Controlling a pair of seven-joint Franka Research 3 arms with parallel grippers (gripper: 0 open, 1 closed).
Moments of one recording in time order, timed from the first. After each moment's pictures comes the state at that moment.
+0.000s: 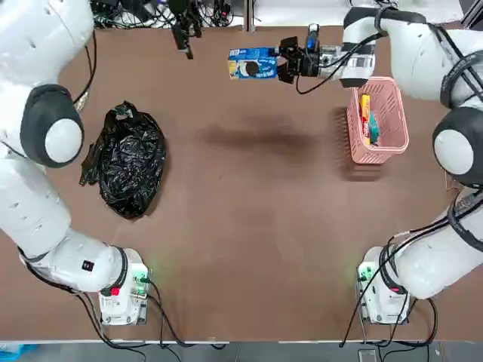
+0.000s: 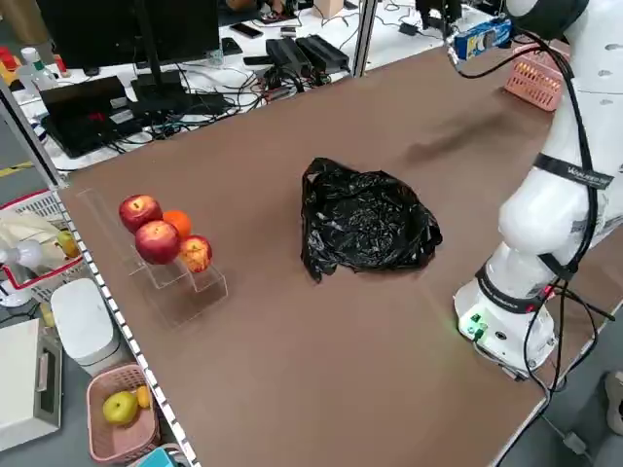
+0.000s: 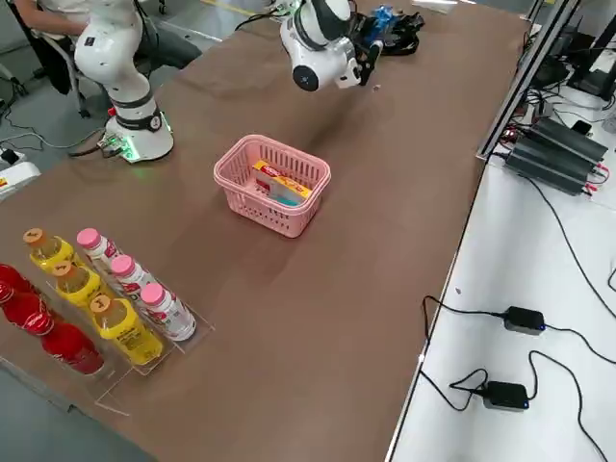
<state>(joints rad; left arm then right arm) -0.29 0.36 -0.20 -1.38 -0.24 1.63 -1.84 0.50 0.24 -0.07 -2.13 1.98 1.94 -0.69</state>
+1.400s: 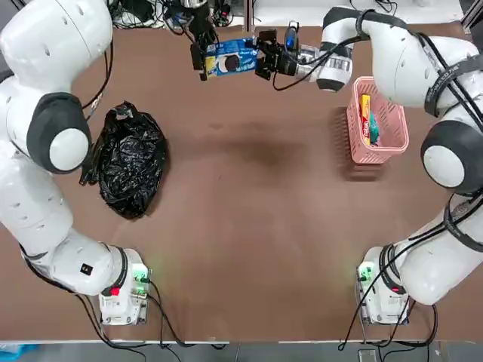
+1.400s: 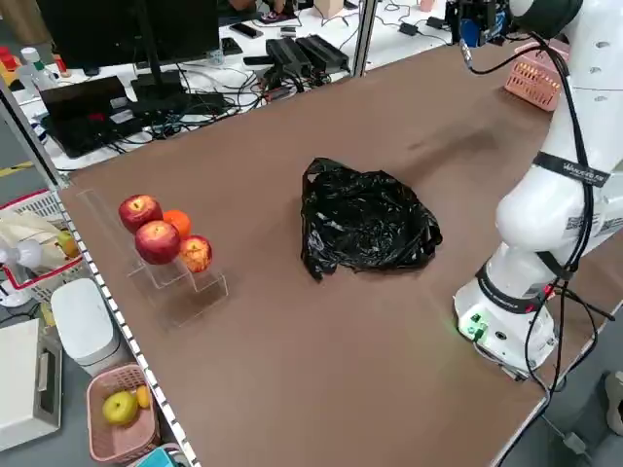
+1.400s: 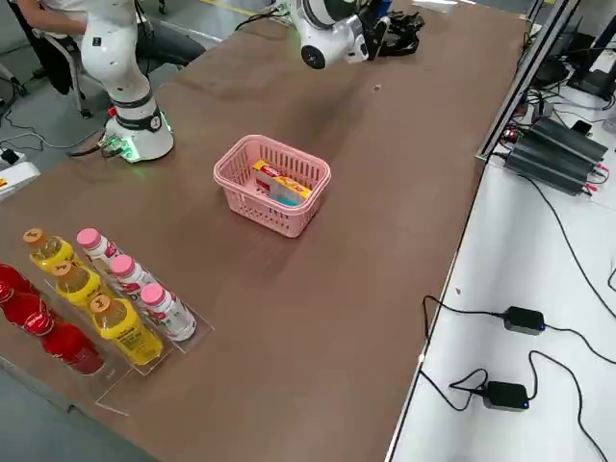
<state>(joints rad) -0.35 0.37 -0.28 -1.36 -0.17 1.49 -1.95 0.64 0.27 -0.07 -2.04 2.16 2.01 -0.69</state>
